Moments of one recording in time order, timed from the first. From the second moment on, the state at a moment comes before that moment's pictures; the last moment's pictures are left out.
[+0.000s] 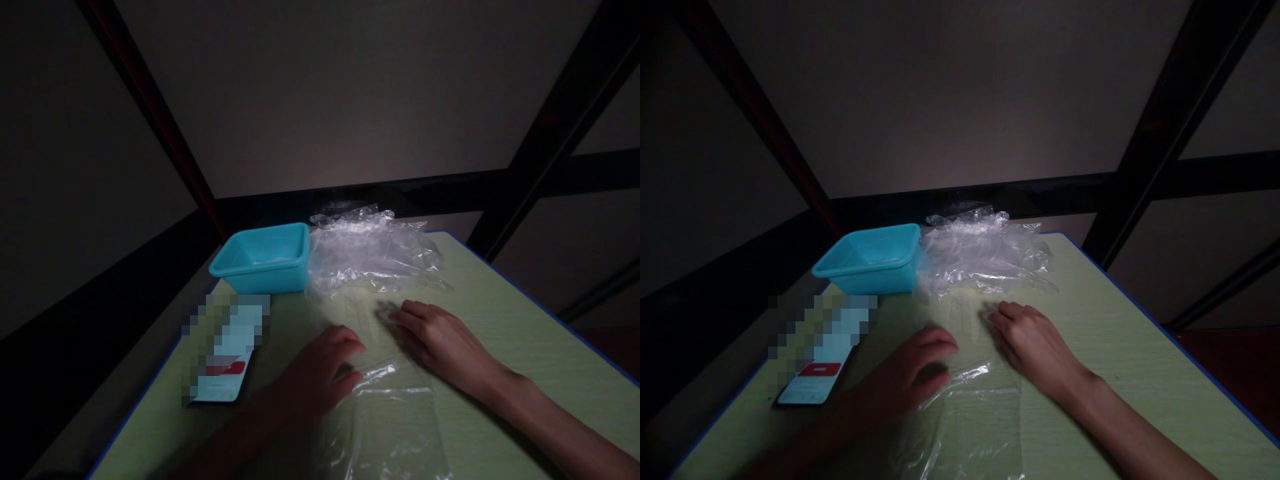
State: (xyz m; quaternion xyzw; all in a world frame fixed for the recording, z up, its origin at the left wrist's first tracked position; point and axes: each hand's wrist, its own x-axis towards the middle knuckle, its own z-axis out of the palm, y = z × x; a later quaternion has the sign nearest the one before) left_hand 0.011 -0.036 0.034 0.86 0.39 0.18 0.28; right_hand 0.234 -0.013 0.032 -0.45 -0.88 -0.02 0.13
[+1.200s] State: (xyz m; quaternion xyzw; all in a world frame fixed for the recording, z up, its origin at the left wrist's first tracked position) left_hand 0.016 -0.031 0.013 0.88 0.45 0.07 0.13; right_hand 0.228 -0.020 0.032 -0.31 -0.93 0.10 0.15
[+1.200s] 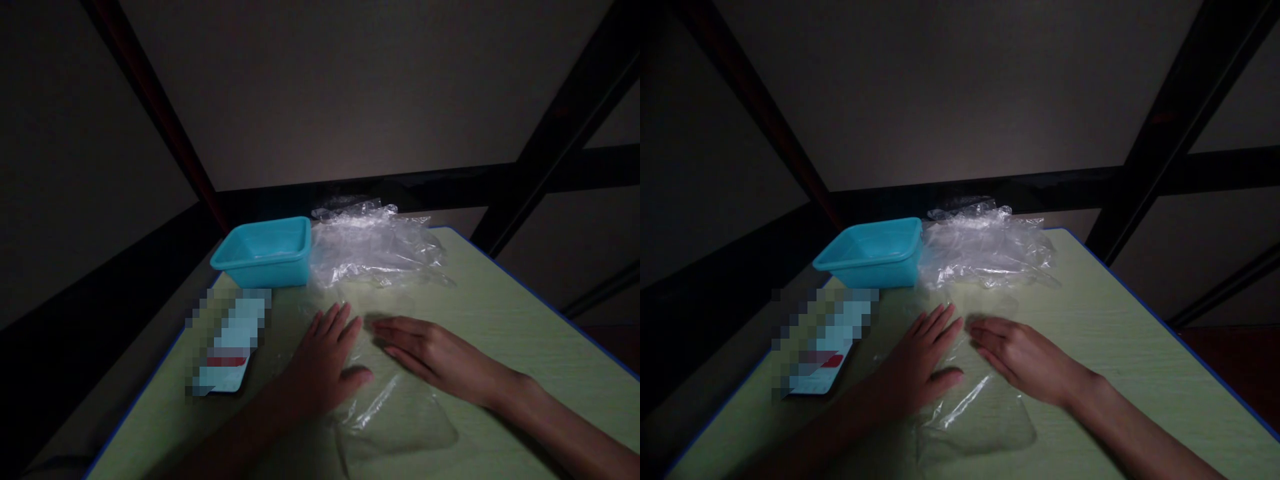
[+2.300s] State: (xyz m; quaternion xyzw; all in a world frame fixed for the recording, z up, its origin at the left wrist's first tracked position) left_hand -0.006 -0.025 0.027 0.94 0.29 0.18 0.05; right_hand 0.219 -0.031 0.054 -0.10 -0.97 0.19 0.12
